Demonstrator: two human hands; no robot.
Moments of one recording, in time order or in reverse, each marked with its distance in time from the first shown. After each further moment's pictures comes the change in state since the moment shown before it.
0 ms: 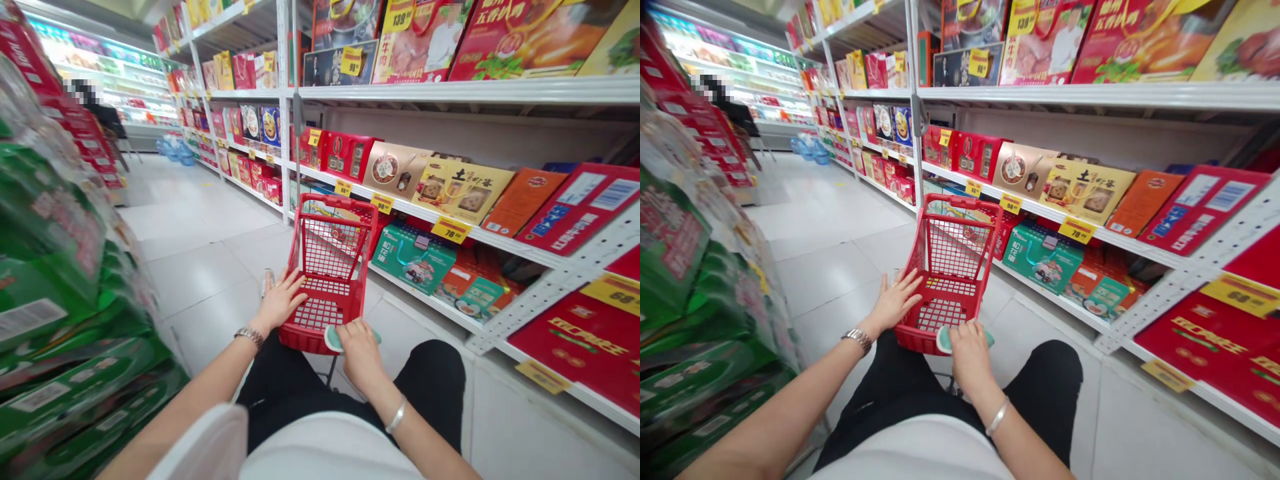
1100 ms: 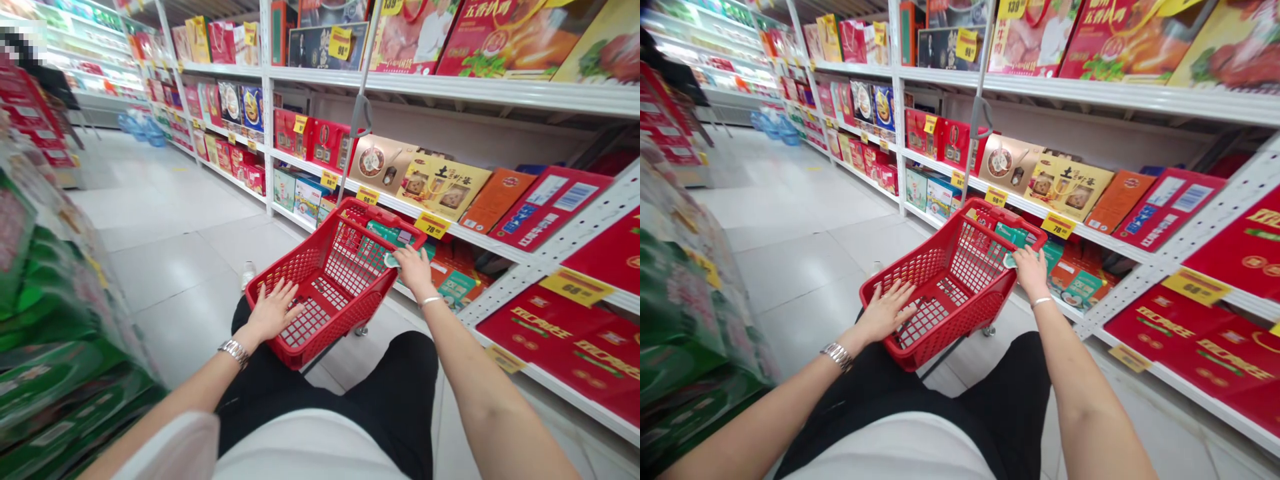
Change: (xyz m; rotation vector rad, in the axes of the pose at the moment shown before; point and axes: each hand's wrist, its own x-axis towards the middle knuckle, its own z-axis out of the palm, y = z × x) left_hand -0.014 0.045 0.007 -0.060 -0.299 -0.015; right_hand 0.079 0.205 -0.100 -0.436 0.209 0.225
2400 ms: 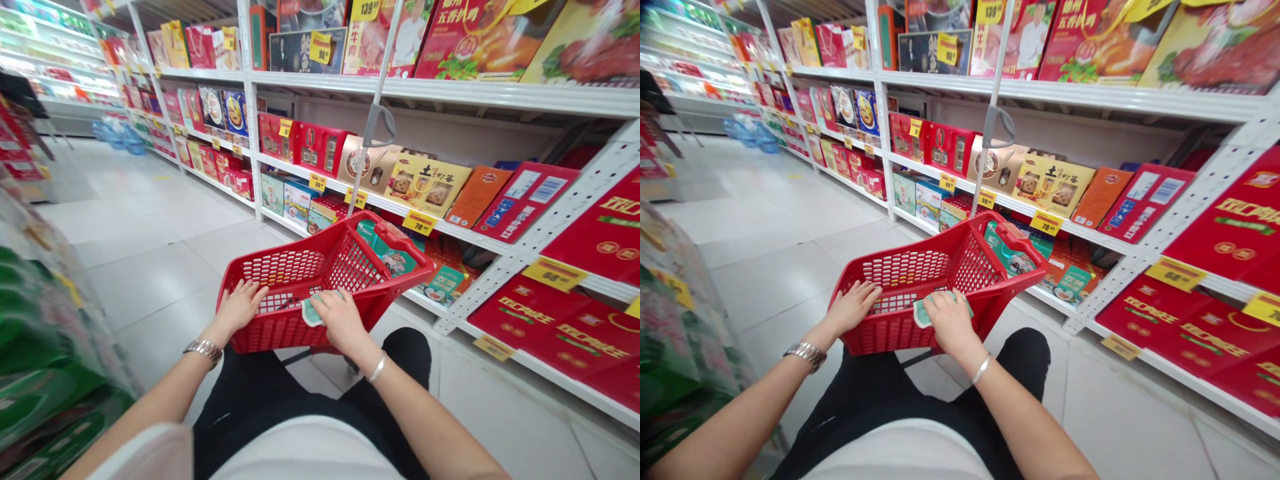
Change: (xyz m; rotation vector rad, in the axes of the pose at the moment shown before) left_hand 0.014 -0.049 -0.020 -0.040 -0.025 -0.310; right_hand -0.087 -0.171 -0.035 0.393 -0.080 -0.397
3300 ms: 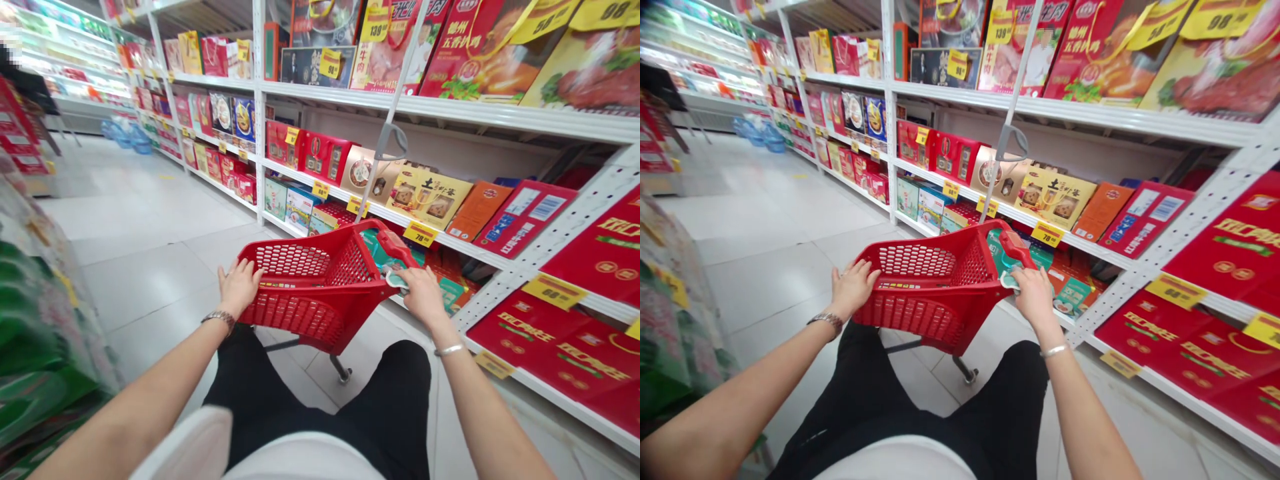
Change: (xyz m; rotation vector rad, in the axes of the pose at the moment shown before) left_hand 0.041 0.011 -0.020 0.018 0.341 -0.102; right_hand -0.032 0.151 -0.076 -0.322 0.204 0.375
